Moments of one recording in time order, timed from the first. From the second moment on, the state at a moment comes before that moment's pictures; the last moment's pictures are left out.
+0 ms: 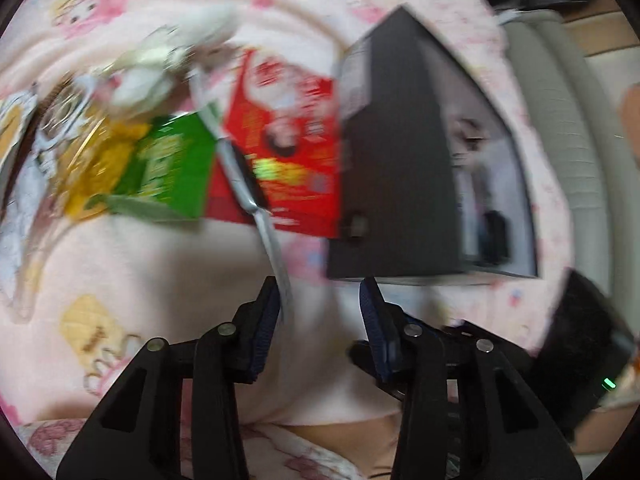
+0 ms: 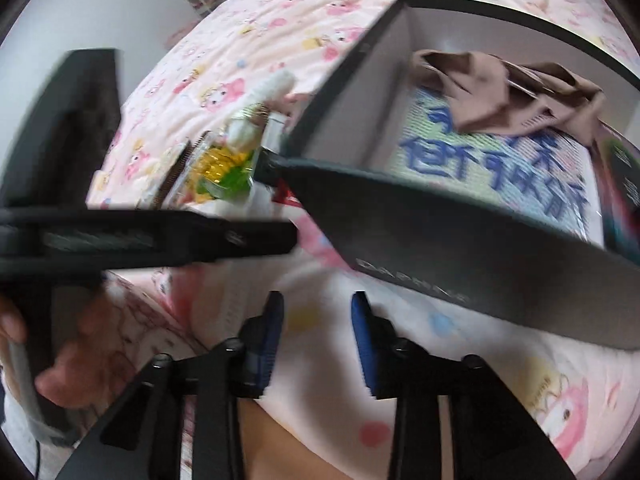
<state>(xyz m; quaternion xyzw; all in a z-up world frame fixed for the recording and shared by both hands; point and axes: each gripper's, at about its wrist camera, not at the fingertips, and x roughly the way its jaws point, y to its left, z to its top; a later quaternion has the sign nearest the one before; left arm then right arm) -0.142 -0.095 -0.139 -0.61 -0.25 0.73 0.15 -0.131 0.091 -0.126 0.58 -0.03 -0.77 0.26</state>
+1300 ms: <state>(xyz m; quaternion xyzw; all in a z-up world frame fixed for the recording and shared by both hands) -0.134 -0.107 -0.131 -0.57 -0.24 0.79 0.04 -0.115 0.113 -0.114 0.59 -0.09 -0.74 0.30</state>
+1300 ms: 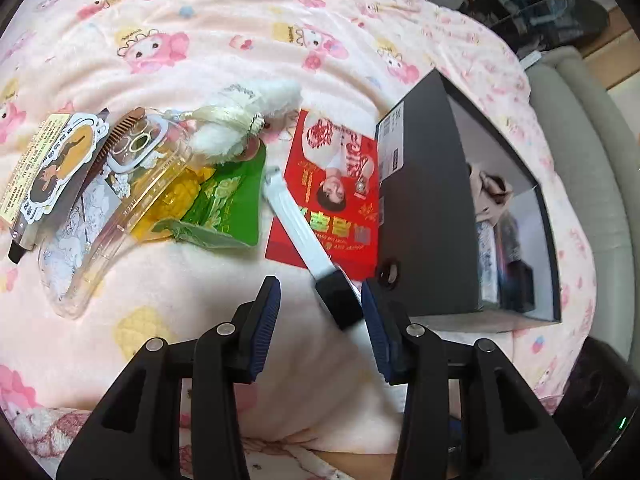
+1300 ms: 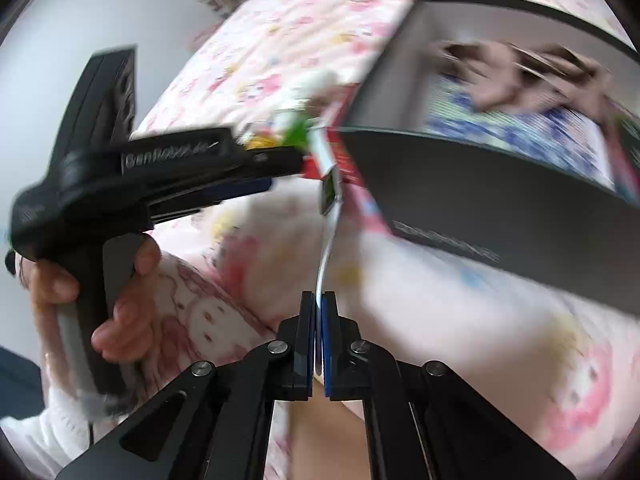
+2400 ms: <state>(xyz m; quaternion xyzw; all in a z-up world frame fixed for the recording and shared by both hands) -0.145 -0.110 -0.187 -0.62 -0.41 0.67 0.03 -0.116 0.192 -0.165 0.54 -0.38 -0.75 0.10</state>
